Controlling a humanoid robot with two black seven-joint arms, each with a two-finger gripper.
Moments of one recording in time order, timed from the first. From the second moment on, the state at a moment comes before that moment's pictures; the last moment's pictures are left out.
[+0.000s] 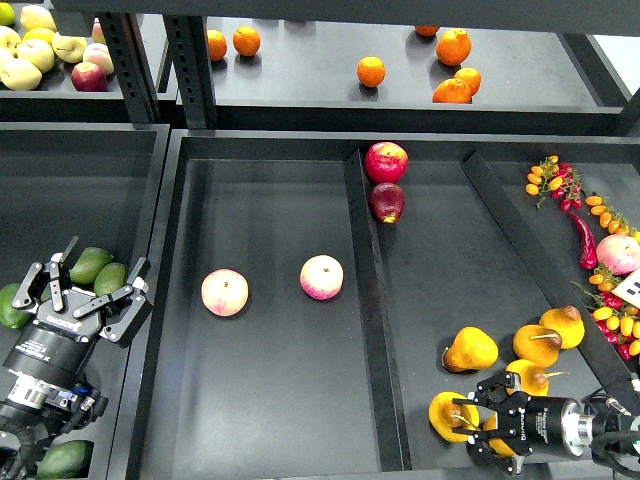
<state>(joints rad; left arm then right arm) 0.27 0.00 -1.54 -1.38 -0.41 -0.49 0.49 0.28 -0.64 0.54 1.02 0.09 0.40 -0.49</state>
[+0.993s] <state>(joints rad) 0.27 0.00 -1.53 -1.38 -0.41 -0.49 0.49 0.39 -0.68 0.81 1.02 0.09 0.38 -0.49</state>
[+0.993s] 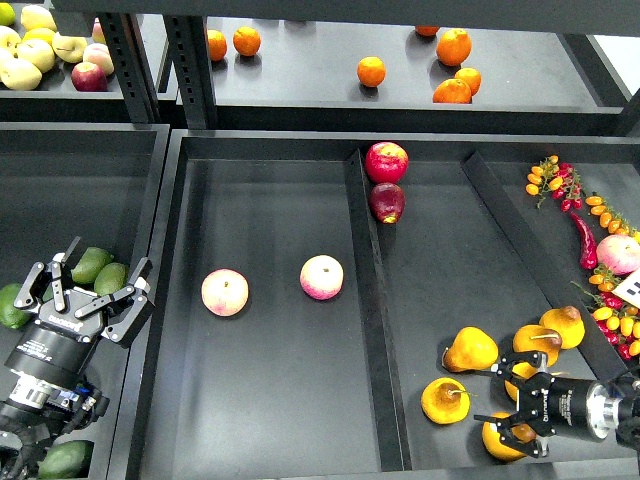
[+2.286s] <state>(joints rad) -0.11 0.00 -1.53 -1.12 -0.36 -0.49 0.49 0.59 0.02 1.49 0.65 0.10 0.38 -0.46</state>
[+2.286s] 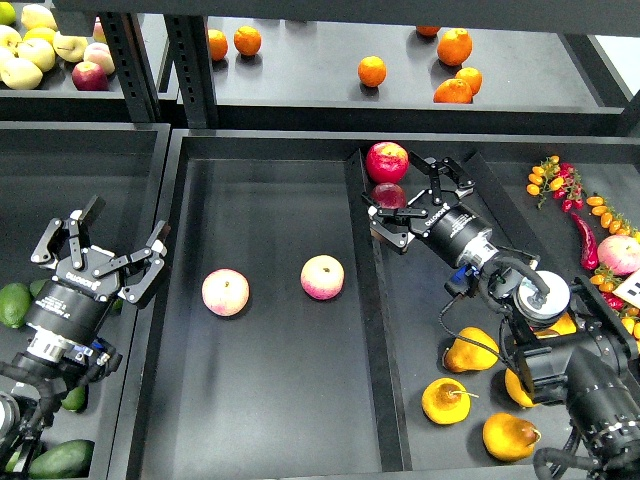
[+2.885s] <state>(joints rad) -0.01 0.00 -1.56 -1.04 -0.36 -0.49 0.49 0.16 0.01 1.48 0.91 0.19 0.46 -0.27</state>
